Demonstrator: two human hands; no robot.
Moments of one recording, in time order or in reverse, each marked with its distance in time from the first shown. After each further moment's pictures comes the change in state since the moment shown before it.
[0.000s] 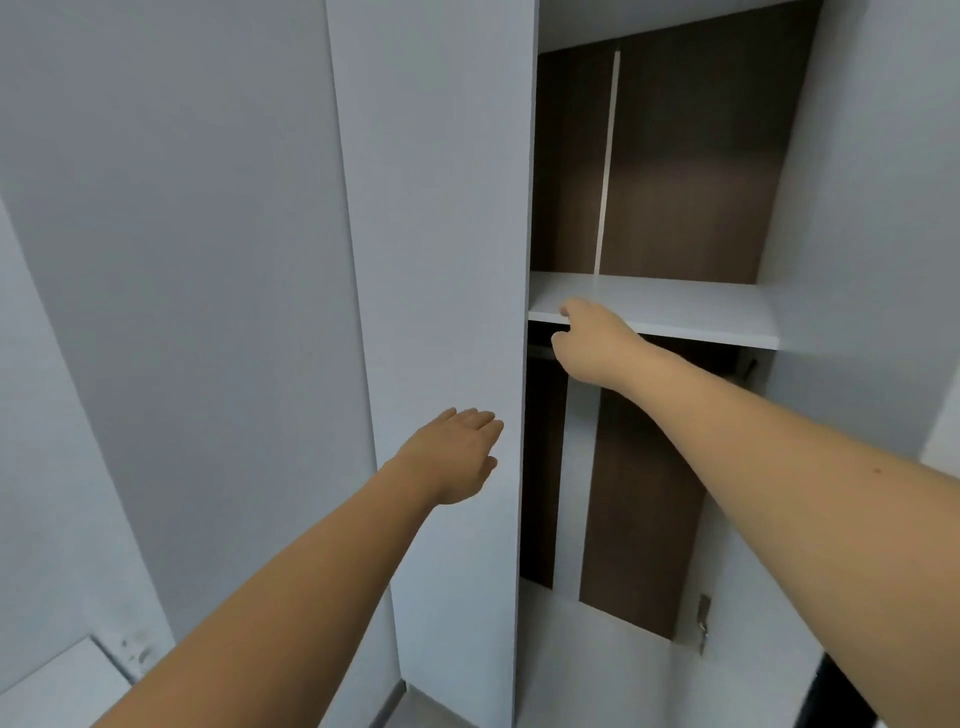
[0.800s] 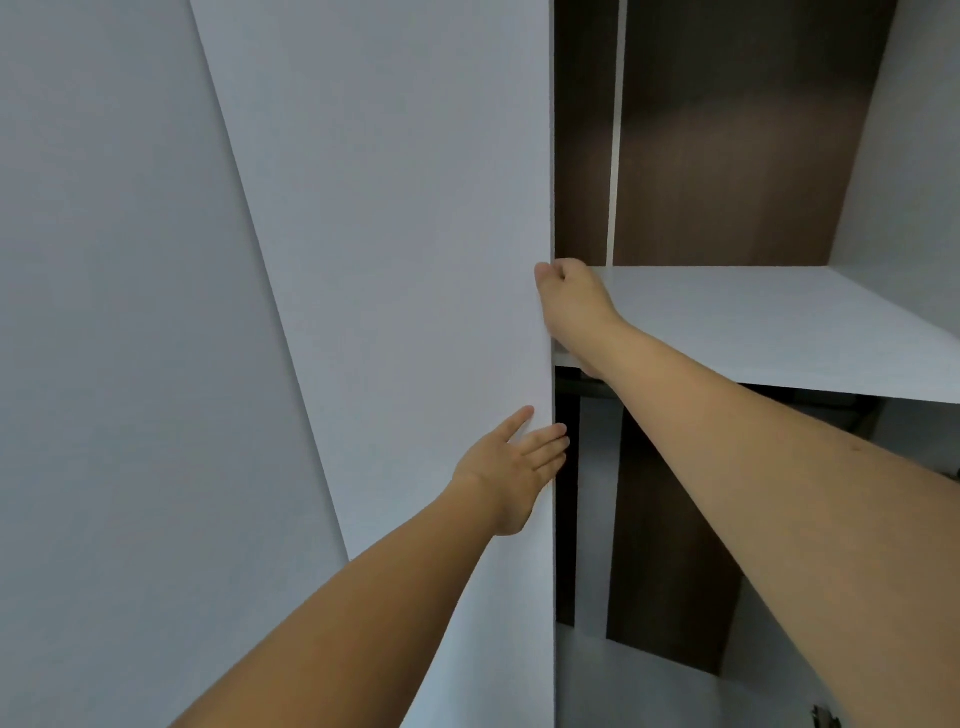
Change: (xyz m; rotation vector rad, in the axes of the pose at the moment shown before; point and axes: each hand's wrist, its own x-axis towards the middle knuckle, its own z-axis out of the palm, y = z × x) left_hand 0.223 -0.083 0.071 0.664 -0.098 0.372; right_hand 0.267 0.024 0.072 0.704 0.234 0.168
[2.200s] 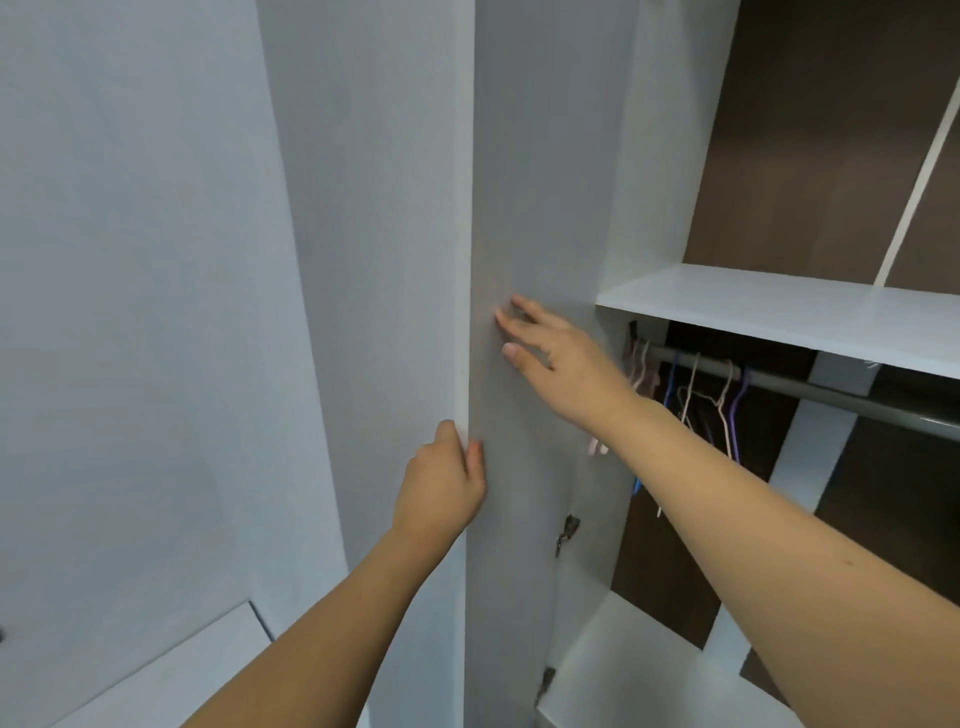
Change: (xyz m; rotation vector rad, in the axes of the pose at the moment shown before) left_hand -0.363 -0.041 0.136 -1.206 0.454 -1.247; right_hand -0.189 -0.071 0.277 -0.391 -0.462 -0.742
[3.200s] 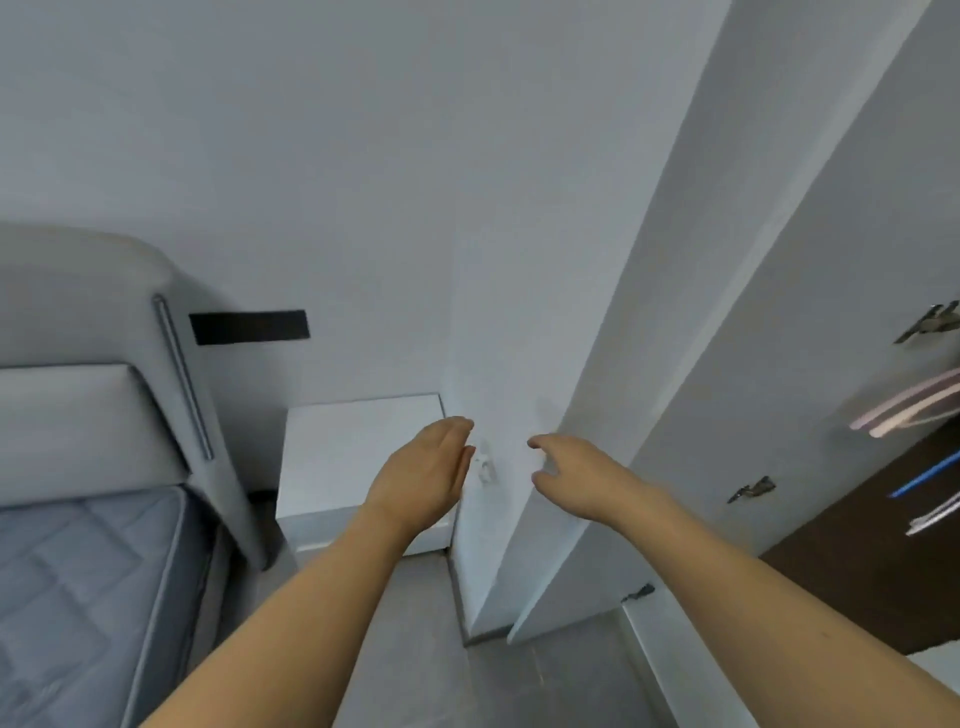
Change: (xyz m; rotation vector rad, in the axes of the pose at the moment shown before) left_hand -0.207 -0.199 -0.084 0.366 -0.039 -0.236; right_hand -0.123 -0.085 0.239 -0.035 -1.017 0.036
